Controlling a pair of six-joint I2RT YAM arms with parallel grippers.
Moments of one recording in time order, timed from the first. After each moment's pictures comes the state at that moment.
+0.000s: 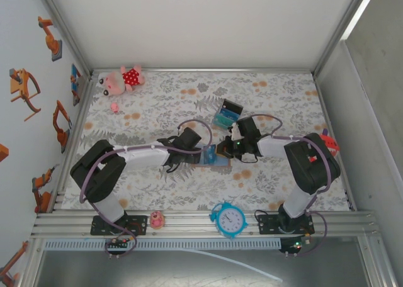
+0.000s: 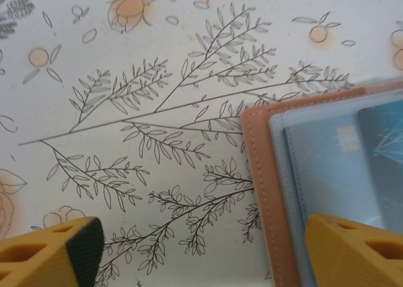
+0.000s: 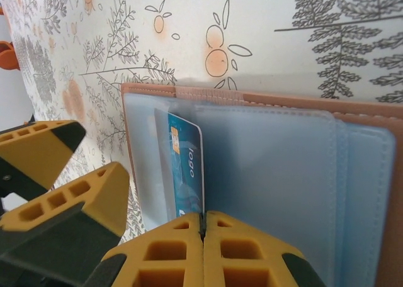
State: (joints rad) left arm -0.90 1.68 0.91 -0.33 -0.31 -0.55; right arm 0.46 1.71 0.76 -0.03 -0.66 0.77
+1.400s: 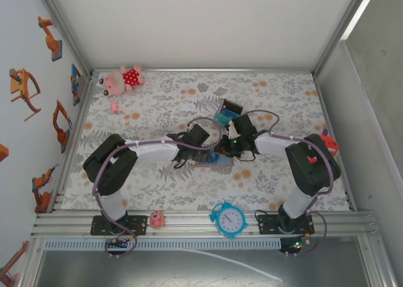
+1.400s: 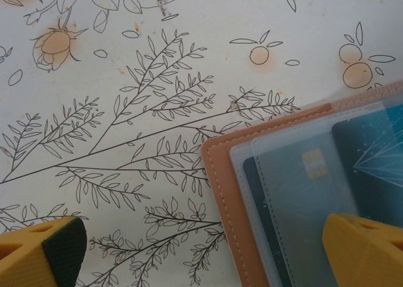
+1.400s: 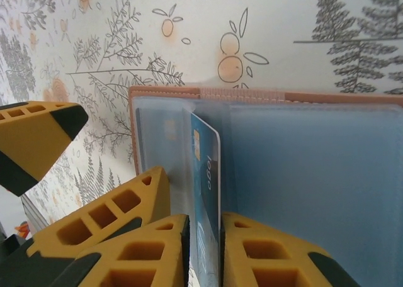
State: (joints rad) left arm -0.92 1.81 1.04 -0.37 -0.29 -0.51; right arm 0.51 1.69 0.83 -0.14 -0.57 0.72
